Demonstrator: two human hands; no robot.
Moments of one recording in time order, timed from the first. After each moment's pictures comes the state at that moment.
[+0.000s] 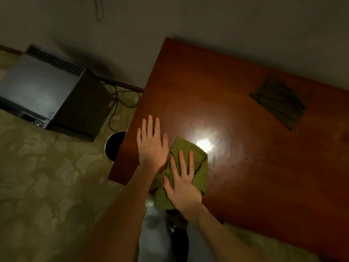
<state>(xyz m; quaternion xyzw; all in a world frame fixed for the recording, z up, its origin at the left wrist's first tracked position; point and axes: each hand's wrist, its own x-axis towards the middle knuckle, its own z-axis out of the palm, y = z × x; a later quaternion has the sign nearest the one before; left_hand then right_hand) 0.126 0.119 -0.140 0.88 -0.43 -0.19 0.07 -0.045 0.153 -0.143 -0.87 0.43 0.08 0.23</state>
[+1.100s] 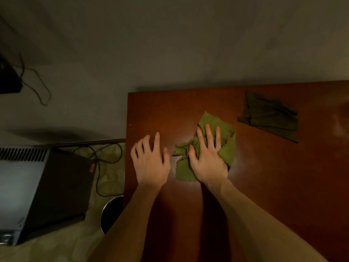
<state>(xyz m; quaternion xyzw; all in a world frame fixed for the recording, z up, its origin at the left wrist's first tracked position) 0.205 -0.040 -0.159 0.81 -0.58 -0.03 0.09 0.026 -0.081 -0.156 -0.73 0.65 -0.07 0.20</state>
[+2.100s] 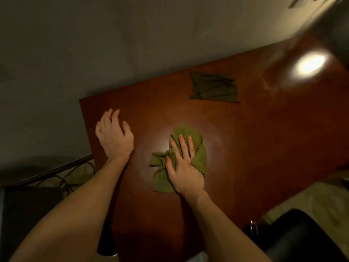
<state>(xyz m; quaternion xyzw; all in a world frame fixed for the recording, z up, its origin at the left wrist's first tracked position) 0.219 -0.089 -0.146 0.75 -0.62 -0.07 0.21 0.022 0.036 -0.163 -0.65 0.73 -0.08 0.17</state>
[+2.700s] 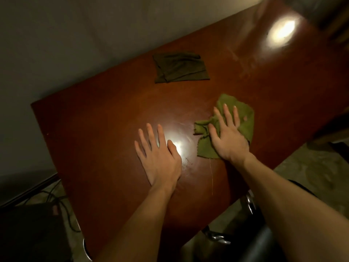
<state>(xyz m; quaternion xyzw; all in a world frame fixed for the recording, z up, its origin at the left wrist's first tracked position) 0.035 0.035 -0.170 0.70 -0.71 -0.10 0.07 -0.183 0.043 -0.149 -0.55 0.81 -0.09 0.19</state>
